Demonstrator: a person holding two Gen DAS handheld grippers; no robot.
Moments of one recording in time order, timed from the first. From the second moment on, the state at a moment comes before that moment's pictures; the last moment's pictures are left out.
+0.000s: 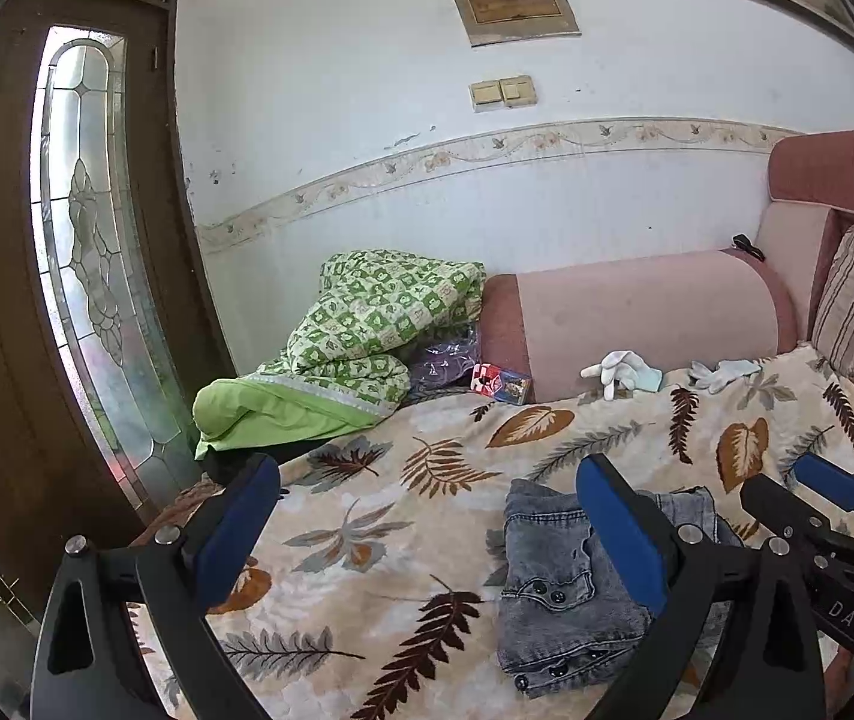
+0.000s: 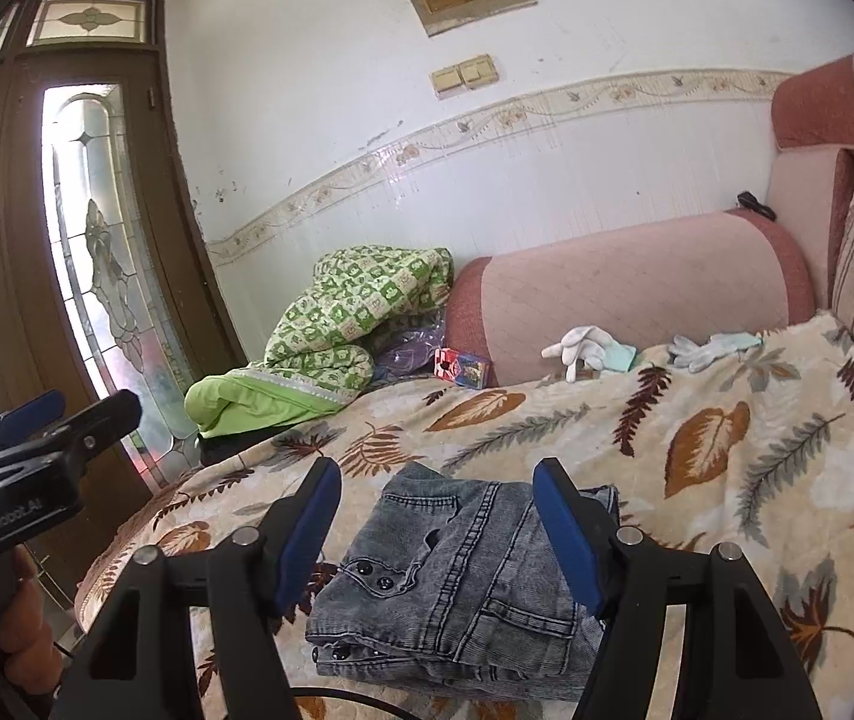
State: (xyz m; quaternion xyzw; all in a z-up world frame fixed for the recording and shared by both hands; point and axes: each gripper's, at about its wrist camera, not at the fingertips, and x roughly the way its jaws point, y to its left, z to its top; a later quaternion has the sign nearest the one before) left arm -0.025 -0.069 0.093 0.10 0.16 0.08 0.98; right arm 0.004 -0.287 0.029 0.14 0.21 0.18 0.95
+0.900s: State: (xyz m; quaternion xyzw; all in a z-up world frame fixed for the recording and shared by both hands) left arm -0.021 -0.052 0.089 0.07 0.18 0.09 0.98; right arm -0.041 -0.268 0.031 0.06 0.16 0.16 0.97
